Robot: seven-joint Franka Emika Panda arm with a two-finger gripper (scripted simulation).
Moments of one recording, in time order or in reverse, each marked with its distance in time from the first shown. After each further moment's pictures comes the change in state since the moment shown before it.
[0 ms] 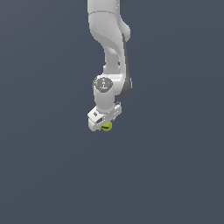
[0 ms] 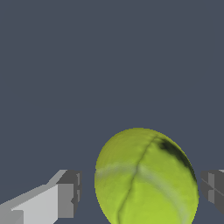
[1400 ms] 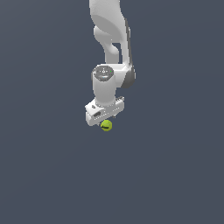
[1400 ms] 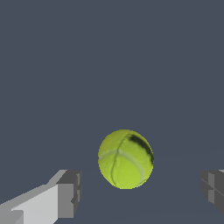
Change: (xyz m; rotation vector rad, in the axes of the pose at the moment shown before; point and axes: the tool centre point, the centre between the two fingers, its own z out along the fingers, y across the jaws) arm 0.010 0.006 -0.057 -0.003 -0.005 0.122
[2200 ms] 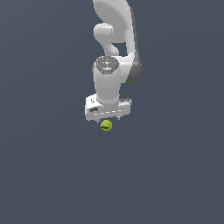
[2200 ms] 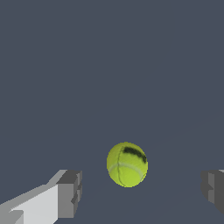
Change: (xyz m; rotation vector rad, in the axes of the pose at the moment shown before) arm 0.029 0.006 -0.046 -0.006 -0.011 0.371
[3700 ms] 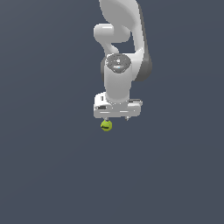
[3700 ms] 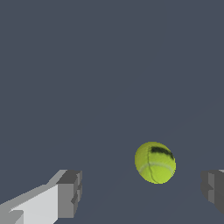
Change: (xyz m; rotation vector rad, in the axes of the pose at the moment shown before) arm 0.012 -0.039 -0.012 0.033 -0.019 0.149
